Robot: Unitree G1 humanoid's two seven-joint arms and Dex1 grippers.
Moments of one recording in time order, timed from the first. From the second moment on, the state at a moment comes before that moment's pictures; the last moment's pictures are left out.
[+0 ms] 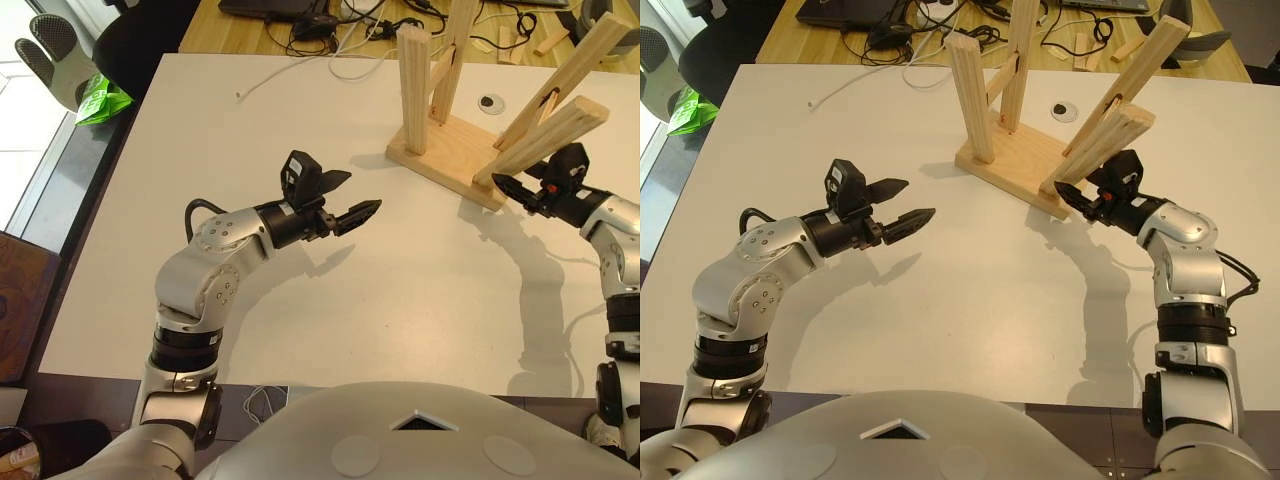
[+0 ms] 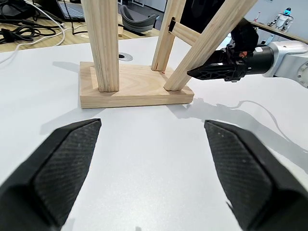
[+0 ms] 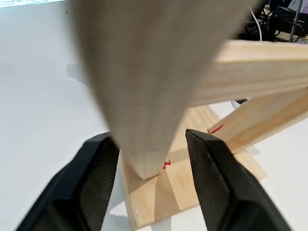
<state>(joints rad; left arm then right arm) -0.15 0.39 -0.10 -0.41 -0.52 0.77 -0.56 -0.30 -0.59 -0.04 0.38 0.25 0.14 0.81</state>
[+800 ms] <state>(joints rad) -0.14 0.57 -0.15 -0.11 -0.37 0.53 -0.84 -0.35 -0.68 0.04 0.37 0.33 0.23 1.32</state>
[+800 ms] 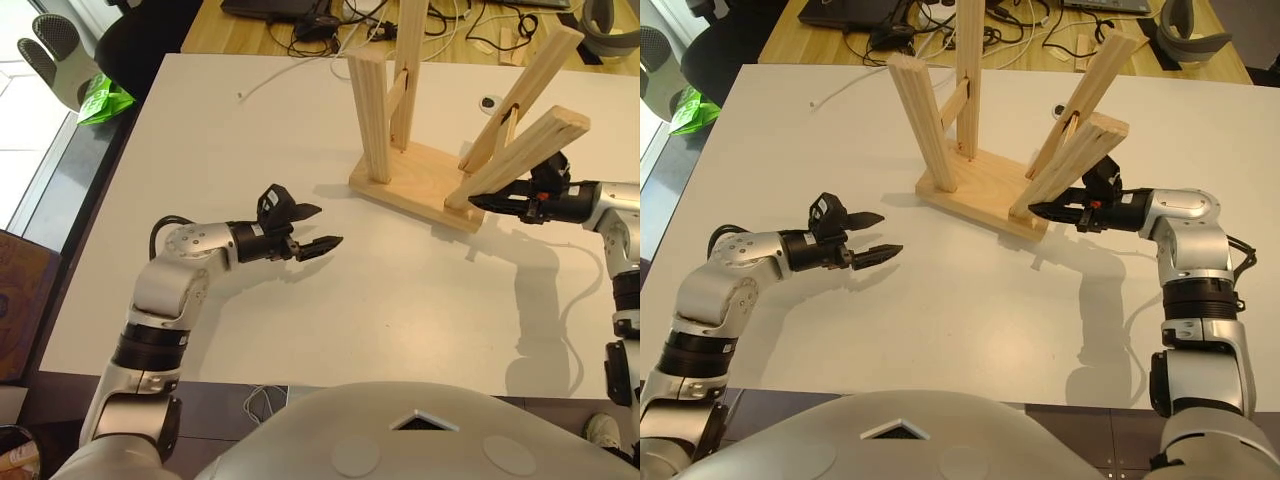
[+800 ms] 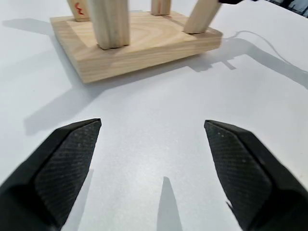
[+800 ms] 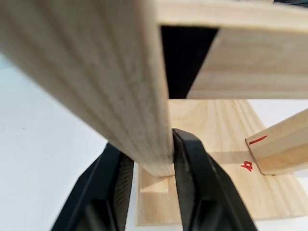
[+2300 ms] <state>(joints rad) -0.34 0.44 -0.14 0.21 -0.19 0.36 -0.79 -0.23 -0.81 0.12 0.42 0.10 -0.08 1.21</state>
